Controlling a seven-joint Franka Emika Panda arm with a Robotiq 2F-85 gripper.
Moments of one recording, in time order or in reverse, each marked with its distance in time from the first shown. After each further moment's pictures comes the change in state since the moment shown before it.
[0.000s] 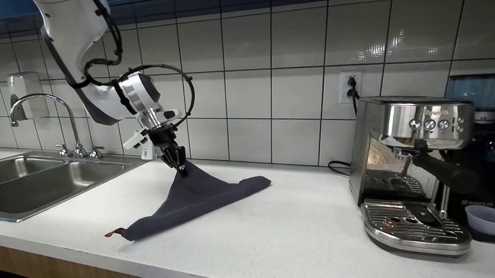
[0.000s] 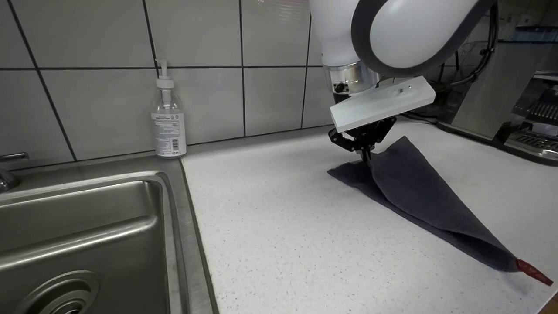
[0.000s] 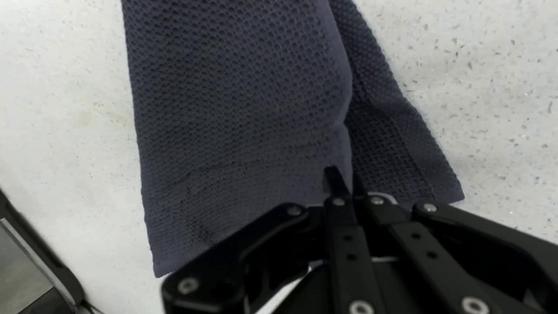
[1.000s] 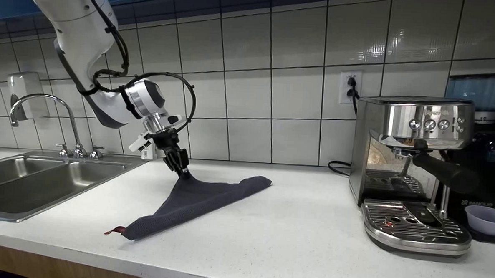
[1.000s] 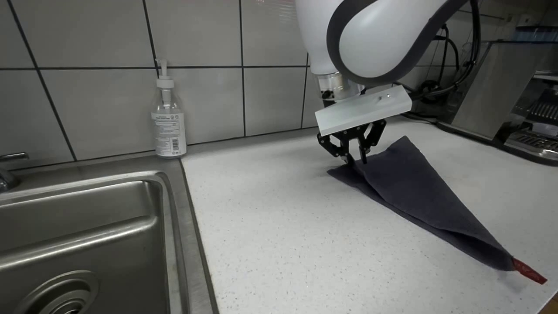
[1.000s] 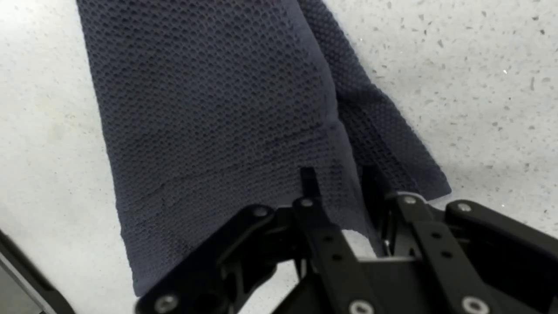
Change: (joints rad) arm 0.016 0.093 -0.021 0.109 0.067 -0.033 0.004
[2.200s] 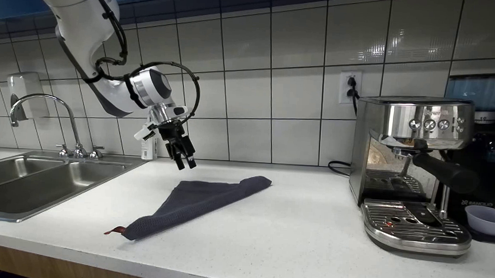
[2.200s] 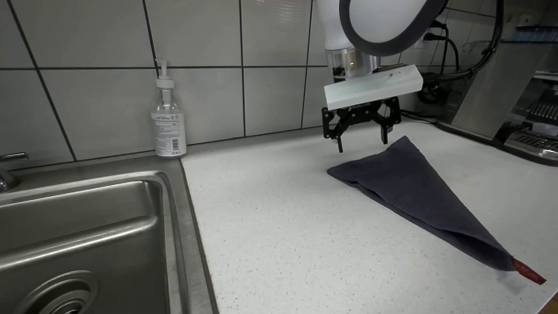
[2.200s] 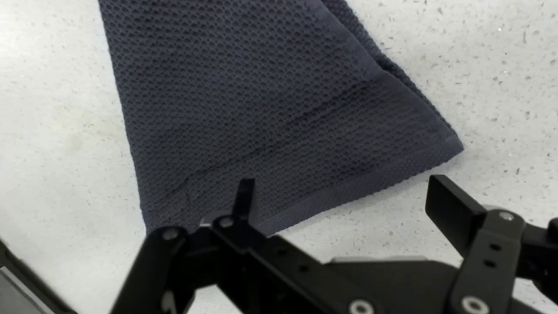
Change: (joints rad) arm -0.023 -0.062 -0.022 -0.018 0.093 0.003 -0.027
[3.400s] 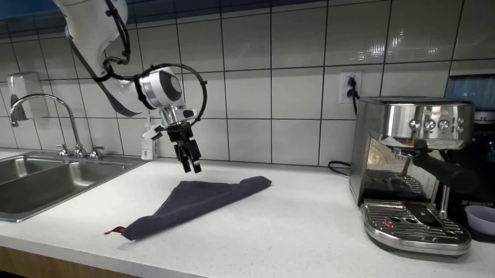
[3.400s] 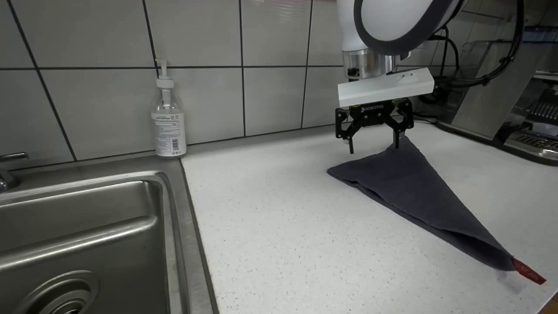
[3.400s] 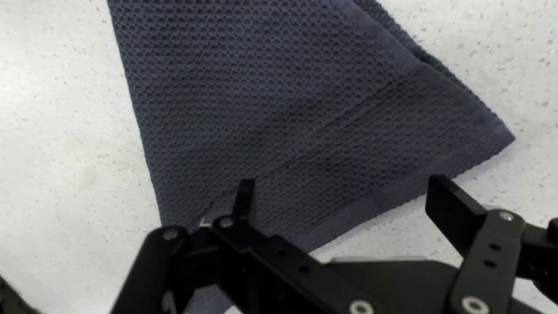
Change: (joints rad) arm -0.033 -0.007 -0.031 -0.027 0.092 0.017 -0.014
